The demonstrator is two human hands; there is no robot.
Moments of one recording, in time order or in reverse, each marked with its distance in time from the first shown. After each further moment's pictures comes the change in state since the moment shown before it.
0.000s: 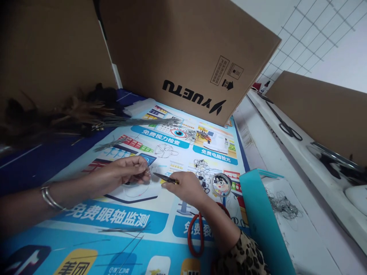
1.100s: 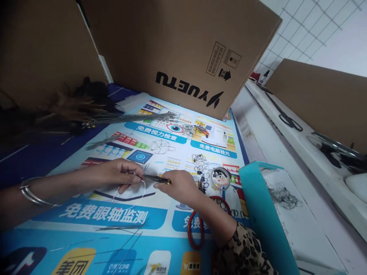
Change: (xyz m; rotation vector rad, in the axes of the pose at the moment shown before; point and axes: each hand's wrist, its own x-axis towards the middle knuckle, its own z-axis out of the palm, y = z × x) left_hand 0.002 0.008 -0.014 0.392 -0.259 -0.145; right_hand -0.001 -0.008 0.012 -0.015 -0.061 0.003
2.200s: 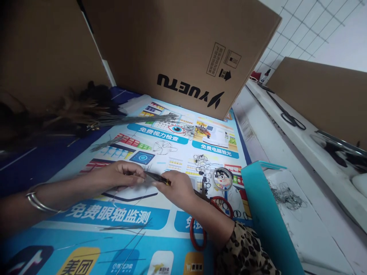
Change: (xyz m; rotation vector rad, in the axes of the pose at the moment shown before) left_hand -0.001 -0.001 0.012 0.010 0.146 0.011; right_hand 0.003 0.003 0.025 0.103 0.183 -0.051
